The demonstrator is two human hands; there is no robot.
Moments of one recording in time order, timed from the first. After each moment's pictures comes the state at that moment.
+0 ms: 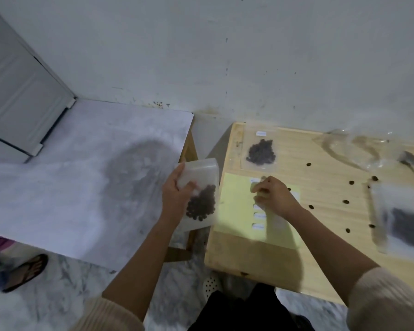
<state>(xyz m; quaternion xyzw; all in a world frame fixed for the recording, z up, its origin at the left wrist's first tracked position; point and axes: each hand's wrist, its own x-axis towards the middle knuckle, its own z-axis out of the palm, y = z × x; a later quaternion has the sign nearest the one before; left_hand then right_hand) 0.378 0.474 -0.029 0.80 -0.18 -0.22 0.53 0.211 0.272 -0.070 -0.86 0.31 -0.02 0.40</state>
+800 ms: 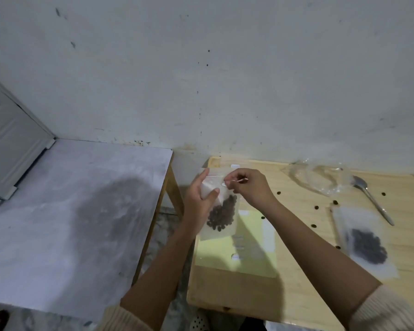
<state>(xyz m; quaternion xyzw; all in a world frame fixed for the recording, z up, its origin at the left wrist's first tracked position) 0.345 0.374 0.019 0.71 -0.26 -0.25 0.60 0.257 0.255 0.051 -0.74 0.36 -0.16 0.55</state>
